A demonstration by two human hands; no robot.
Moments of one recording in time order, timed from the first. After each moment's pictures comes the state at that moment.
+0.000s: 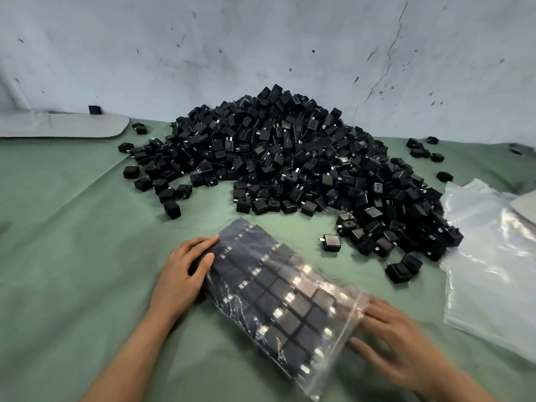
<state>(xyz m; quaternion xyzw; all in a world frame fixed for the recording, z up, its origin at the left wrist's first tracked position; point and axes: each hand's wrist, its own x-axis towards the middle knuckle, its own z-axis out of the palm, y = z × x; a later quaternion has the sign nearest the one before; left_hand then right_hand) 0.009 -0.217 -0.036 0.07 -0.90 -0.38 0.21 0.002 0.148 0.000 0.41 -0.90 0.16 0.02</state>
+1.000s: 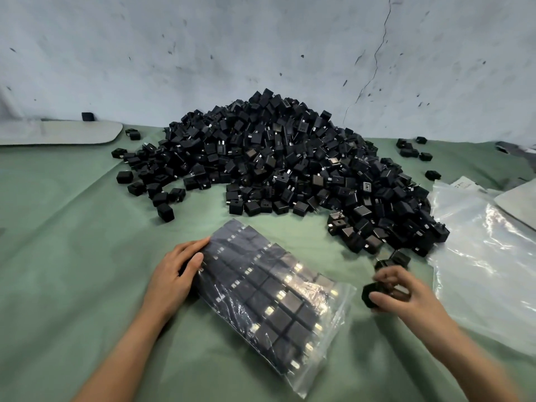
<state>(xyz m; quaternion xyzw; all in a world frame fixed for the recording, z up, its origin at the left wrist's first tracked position) 0.009 -0.222 -0.039 0.05 -0.88 -0.43 0.19 -0.019 0.174 0.014 0.04 -0.82 0.57 -0.04</state>
